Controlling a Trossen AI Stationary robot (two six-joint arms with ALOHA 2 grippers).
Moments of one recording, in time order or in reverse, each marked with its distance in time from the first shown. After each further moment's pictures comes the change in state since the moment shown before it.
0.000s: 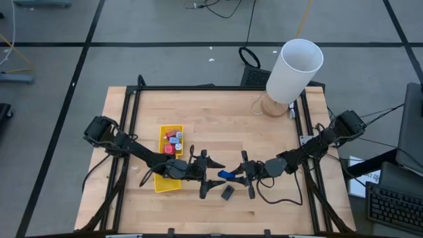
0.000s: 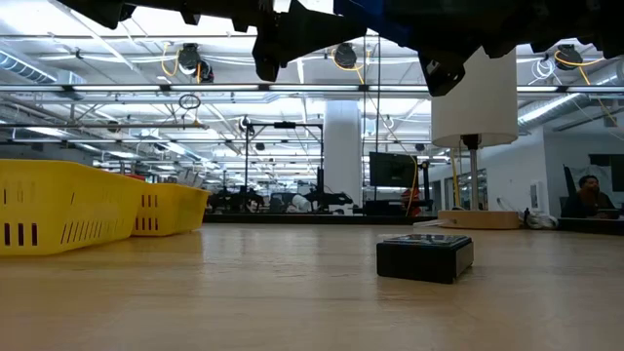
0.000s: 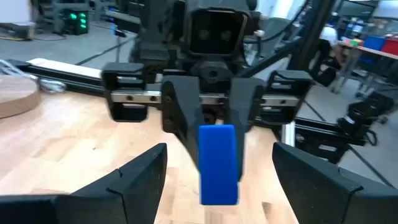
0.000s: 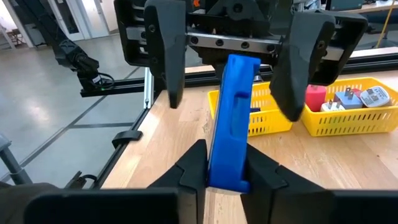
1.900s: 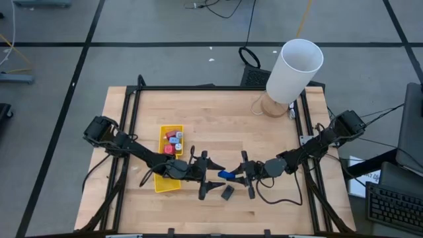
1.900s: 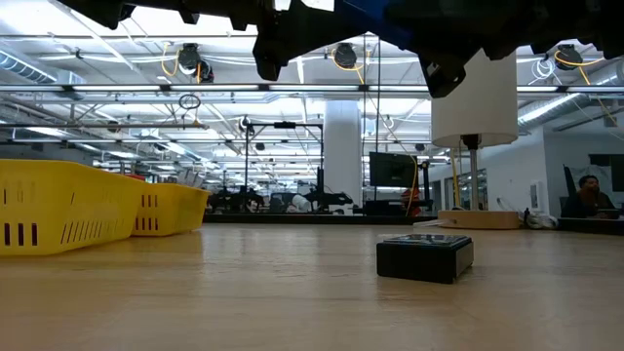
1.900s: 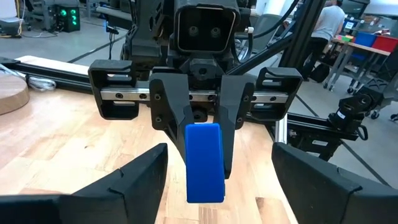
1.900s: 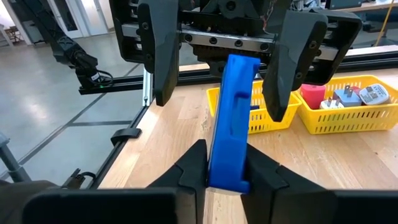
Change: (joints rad) left arm 0.000 -0.001 0.000 -0.007 0.030 0.000; right arm 0.000 0.000 0.000 -0.011 0.002 0.000
